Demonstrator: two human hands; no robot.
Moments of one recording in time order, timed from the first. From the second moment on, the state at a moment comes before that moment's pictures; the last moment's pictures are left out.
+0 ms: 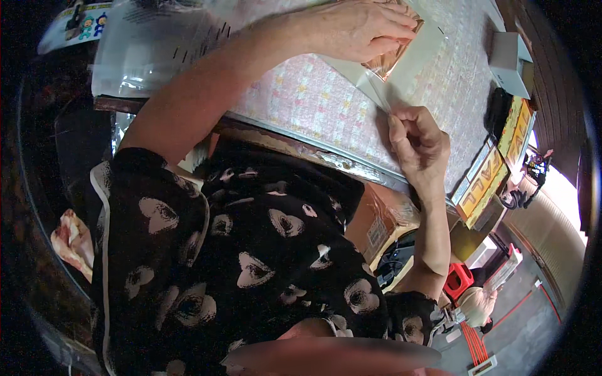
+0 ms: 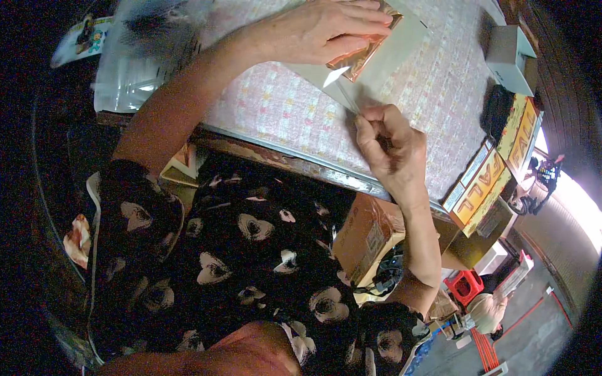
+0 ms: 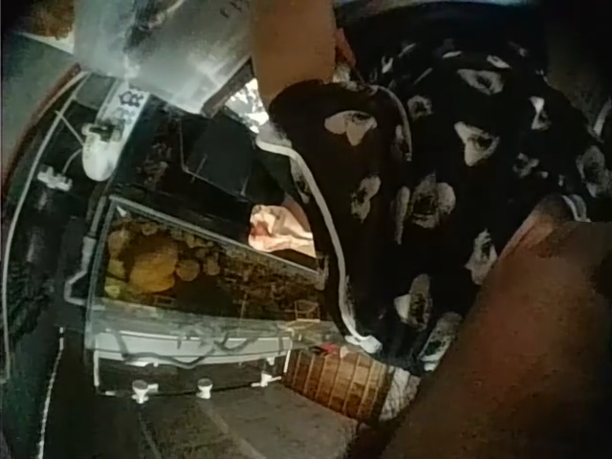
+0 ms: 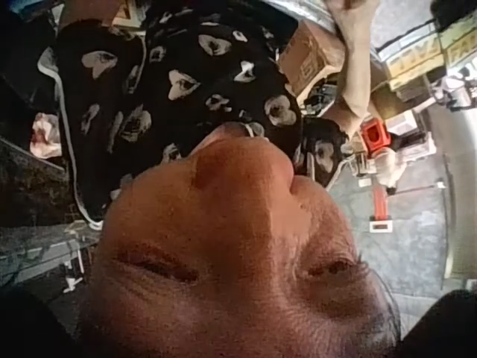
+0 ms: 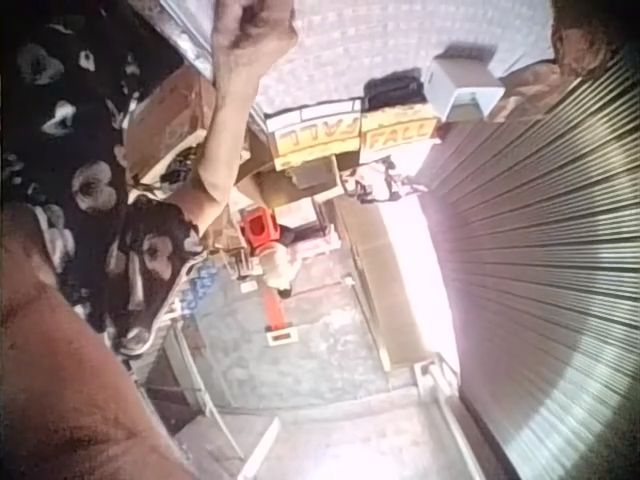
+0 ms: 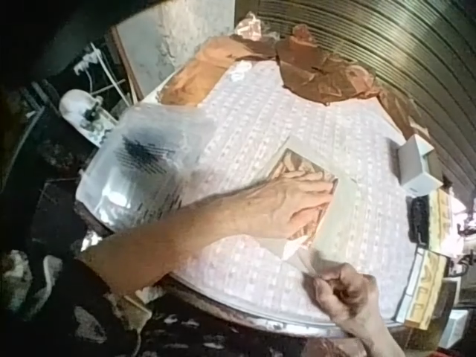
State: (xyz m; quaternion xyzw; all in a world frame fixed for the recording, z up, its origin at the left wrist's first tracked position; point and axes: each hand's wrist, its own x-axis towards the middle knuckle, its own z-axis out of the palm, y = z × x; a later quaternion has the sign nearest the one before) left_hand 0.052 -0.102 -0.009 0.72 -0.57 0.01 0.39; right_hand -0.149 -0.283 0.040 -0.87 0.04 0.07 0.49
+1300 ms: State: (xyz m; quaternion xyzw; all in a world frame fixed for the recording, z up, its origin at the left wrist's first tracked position) left_hand 0.059 -0.093 0.012 0.74 -0.60 -0.11 0.29; right_hand -0.141 -0.275 0.041 -0.80 0.09 0.09 0.58
